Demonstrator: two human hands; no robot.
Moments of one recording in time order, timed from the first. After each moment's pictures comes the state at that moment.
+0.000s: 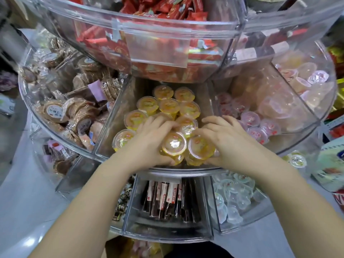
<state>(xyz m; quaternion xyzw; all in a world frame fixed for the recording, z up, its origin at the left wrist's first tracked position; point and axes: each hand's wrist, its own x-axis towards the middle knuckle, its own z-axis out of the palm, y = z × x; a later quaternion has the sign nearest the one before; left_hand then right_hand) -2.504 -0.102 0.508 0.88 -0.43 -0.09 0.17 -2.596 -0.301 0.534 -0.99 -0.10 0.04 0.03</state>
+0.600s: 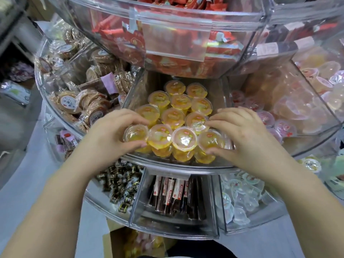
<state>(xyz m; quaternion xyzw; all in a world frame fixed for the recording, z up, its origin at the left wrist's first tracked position) -2.504 -0.029 0.542 0.89 -0.34 -0.02 0.29 -2.600 -0.295 0.545 -0.98 -0.11 -0.09 0.11</state>
